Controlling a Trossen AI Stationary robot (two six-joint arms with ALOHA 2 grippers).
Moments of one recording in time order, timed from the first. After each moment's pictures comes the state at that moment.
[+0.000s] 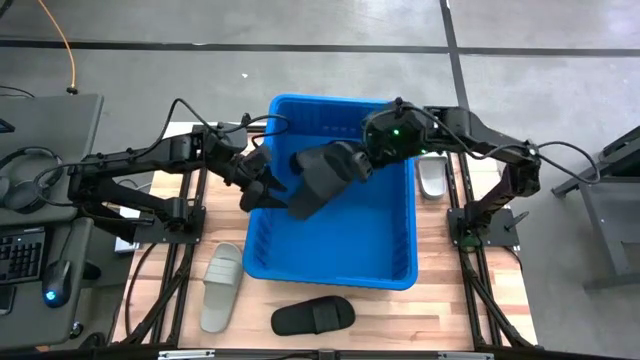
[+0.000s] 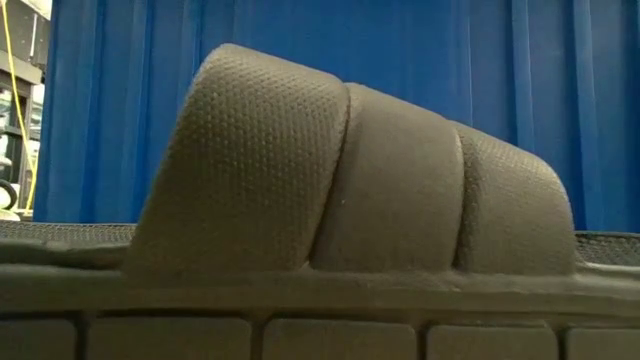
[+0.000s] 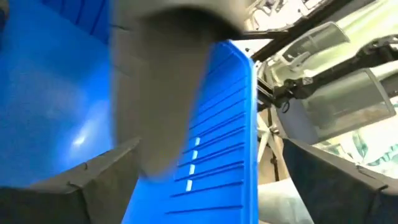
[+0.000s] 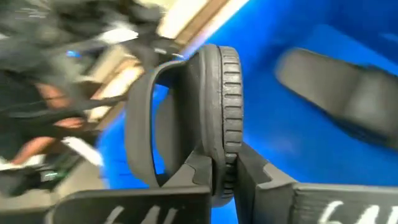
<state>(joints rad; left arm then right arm) 0.29 1.13 1.20 -0.62 0.44 -0.51 -0.09 1.58 2.01 -1.16 0.04 0.72</state>
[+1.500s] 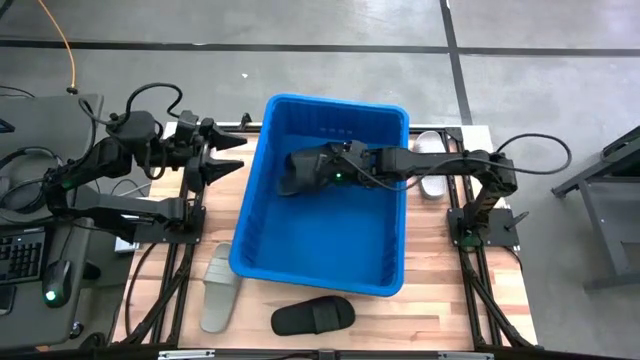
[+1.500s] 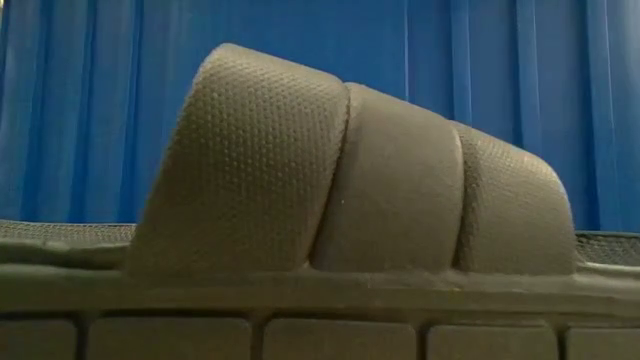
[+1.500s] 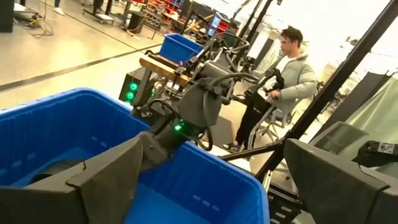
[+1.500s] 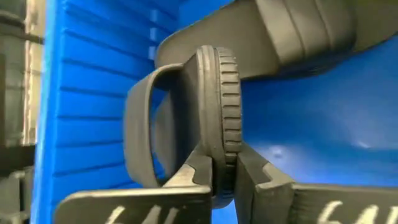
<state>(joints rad) 0.29 0.78 1.20 -0.49 0.09 -0.42 -0.06 1.76 1.63 -0.84 0.38 1.55</state>
